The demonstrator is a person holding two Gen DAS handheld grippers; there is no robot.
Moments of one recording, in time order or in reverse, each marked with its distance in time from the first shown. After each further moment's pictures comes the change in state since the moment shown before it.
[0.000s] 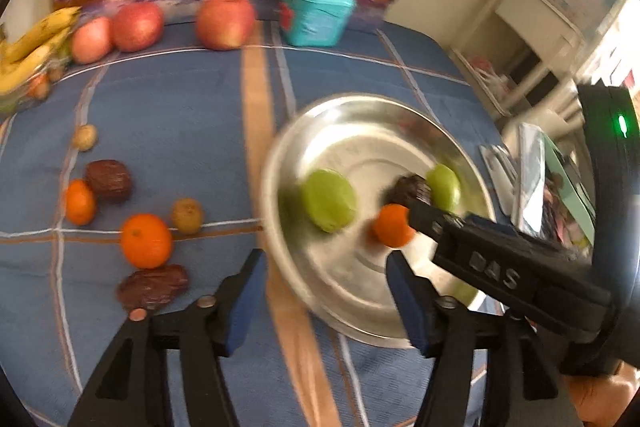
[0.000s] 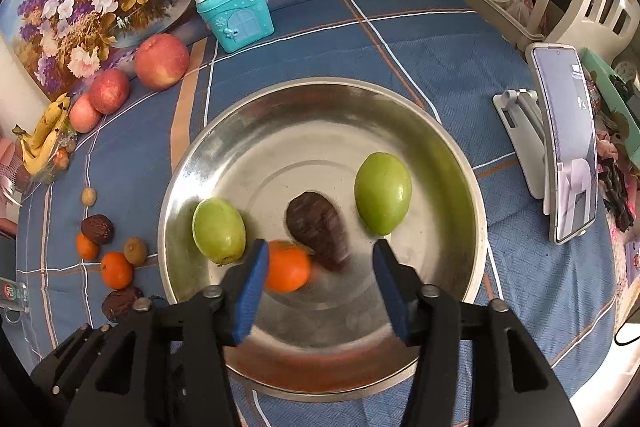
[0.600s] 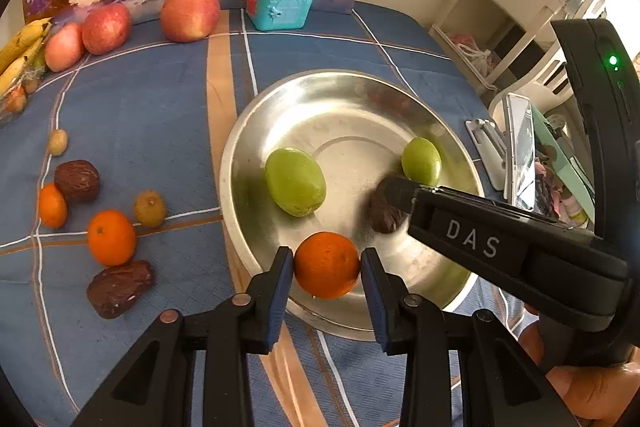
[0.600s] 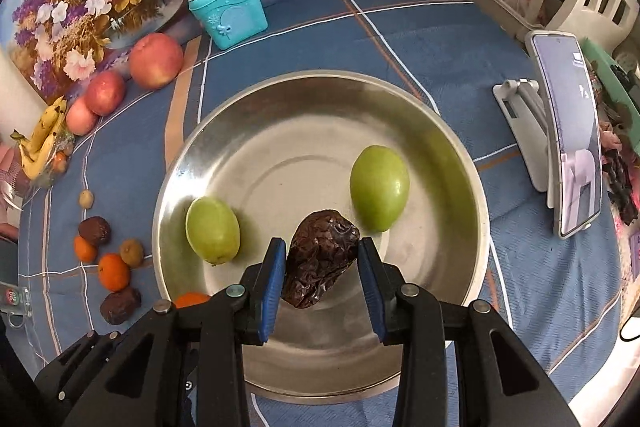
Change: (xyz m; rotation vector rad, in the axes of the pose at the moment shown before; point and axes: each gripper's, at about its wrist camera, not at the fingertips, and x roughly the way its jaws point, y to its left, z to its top) left arm 0.018 -0.029 -0.009 0.088 0.042 -0.049; right arm 0.007 -0.007 0.002 0.019 0.017 0.016
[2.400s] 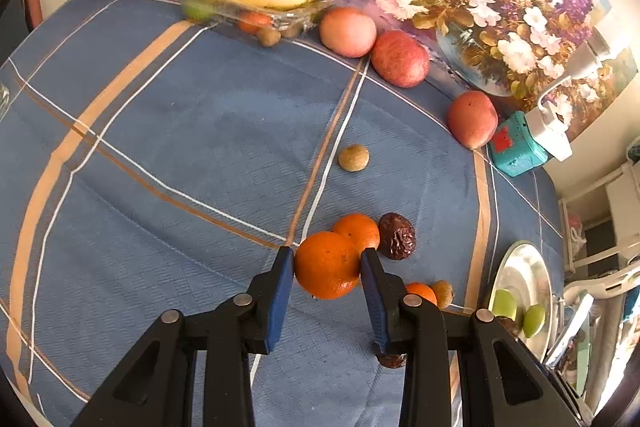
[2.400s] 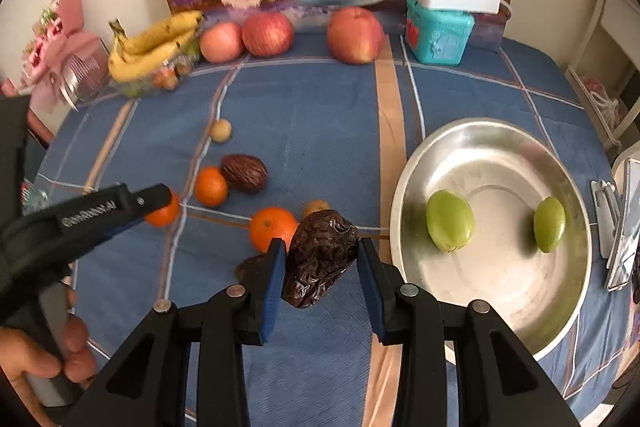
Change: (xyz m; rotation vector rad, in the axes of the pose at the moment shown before) left arm -0.082 0.223 -0.018 -0.579 -0.184 0.189; right arm -0.025 0.166 -0.049 -0.356 -0.084 0.088
